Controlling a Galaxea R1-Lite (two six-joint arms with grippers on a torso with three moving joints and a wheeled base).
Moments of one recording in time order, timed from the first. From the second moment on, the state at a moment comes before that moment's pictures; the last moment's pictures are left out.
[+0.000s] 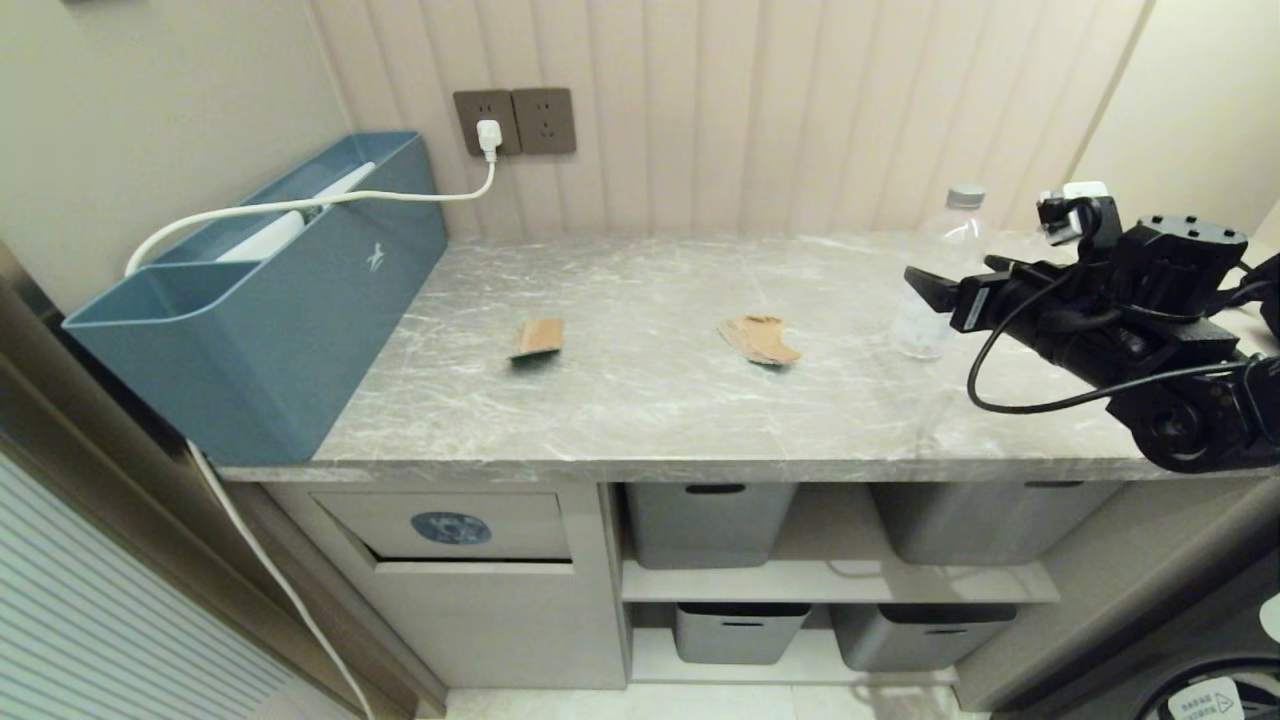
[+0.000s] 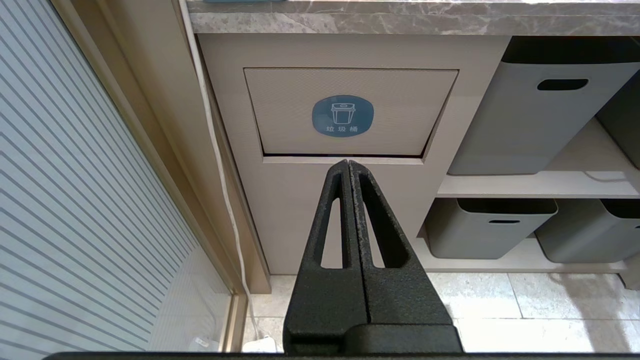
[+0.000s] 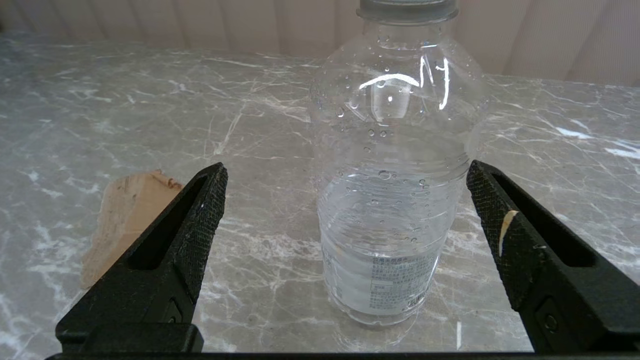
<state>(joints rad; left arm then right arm) 0.00 0.00 0.00 0.00 0.00 0.00 0.02 1.94 -1.11 -0.95 0.18 0.00</state>
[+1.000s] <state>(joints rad) 0.00 0.00 0.00 0.00 0.00 0.00 -0.01 2.03 -1.25 -0.95 0.16 -0.01</state>
